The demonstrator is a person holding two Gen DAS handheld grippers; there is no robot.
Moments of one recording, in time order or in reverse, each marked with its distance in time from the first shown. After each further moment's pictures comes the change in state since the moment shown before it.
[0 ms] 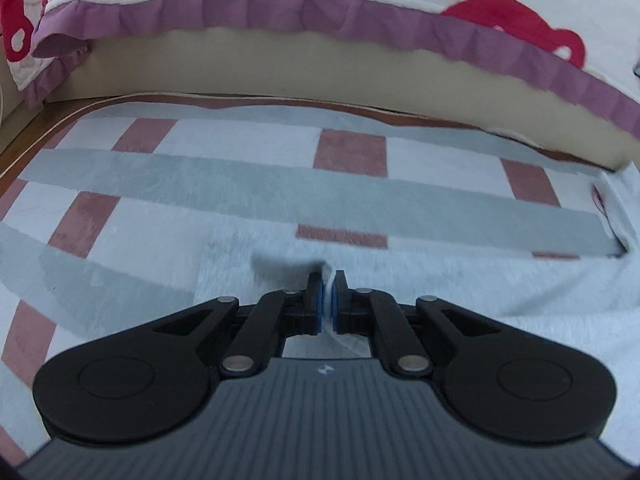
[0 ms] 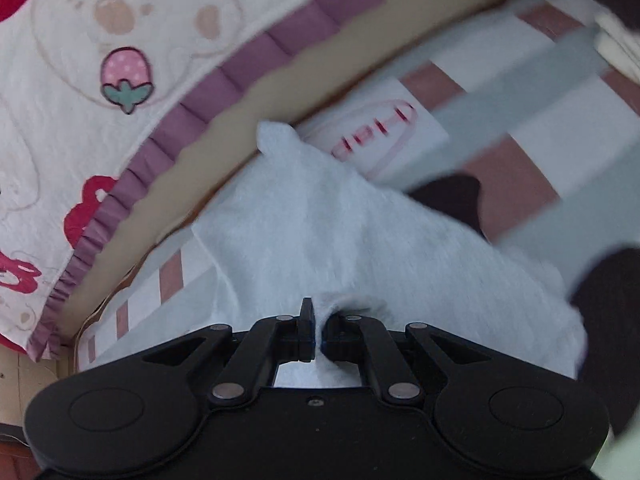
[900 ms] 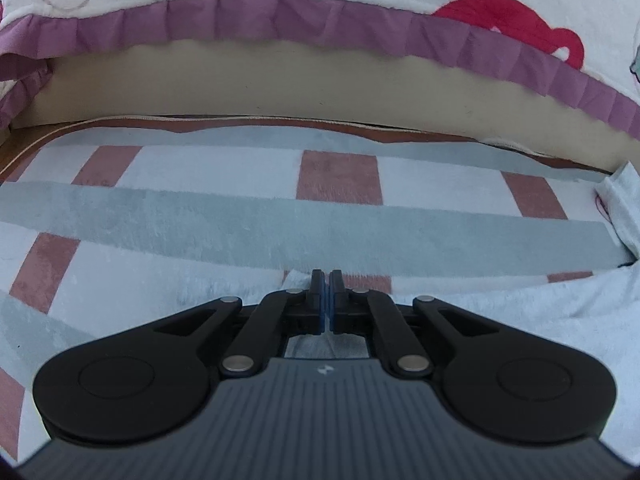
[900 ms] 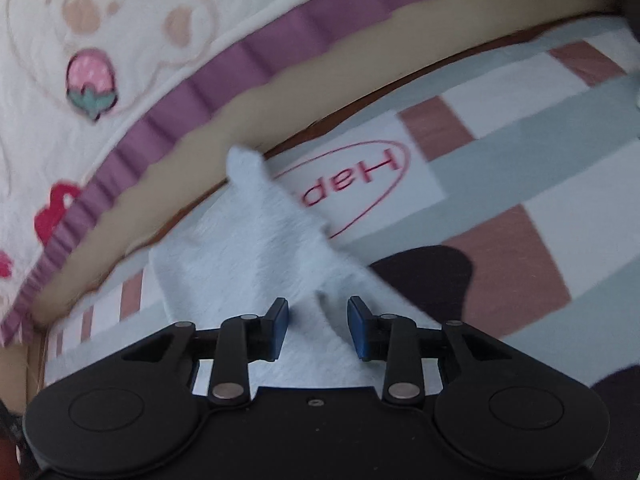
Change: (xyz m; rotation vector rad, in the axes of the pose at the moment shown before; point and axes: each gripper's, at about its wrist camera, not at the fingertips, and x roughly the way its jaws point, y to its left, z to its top) left arm 0.036 0.004 0.011 0.059 -0.057 -0.065; right arm 0.027 -0.048 0.040 -0.007 -0.074 -0.015
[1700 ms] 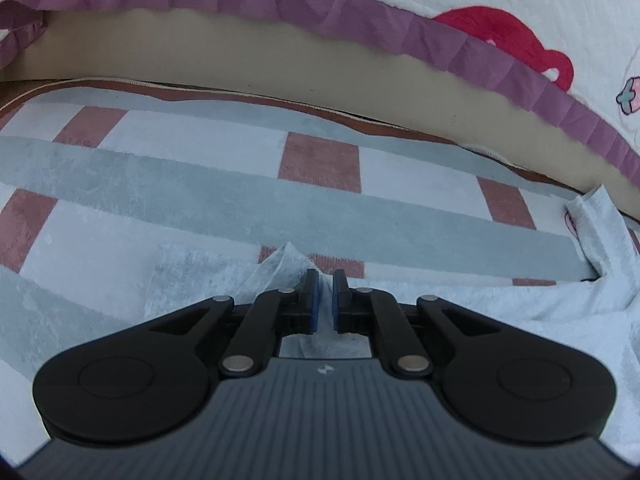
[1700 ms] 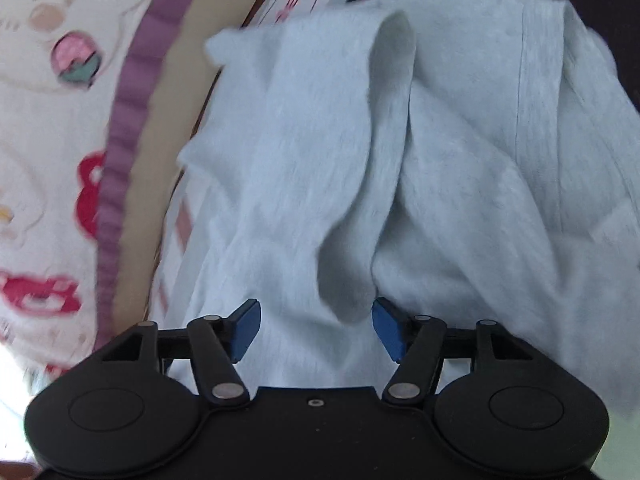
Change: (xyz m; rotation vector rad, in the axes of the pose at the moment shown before) left arm -0.005 0.010 -0.004 -0.093 0.040 -0.115; right arm -0.019 0.017 -0.128 0.406 0.127 0.144
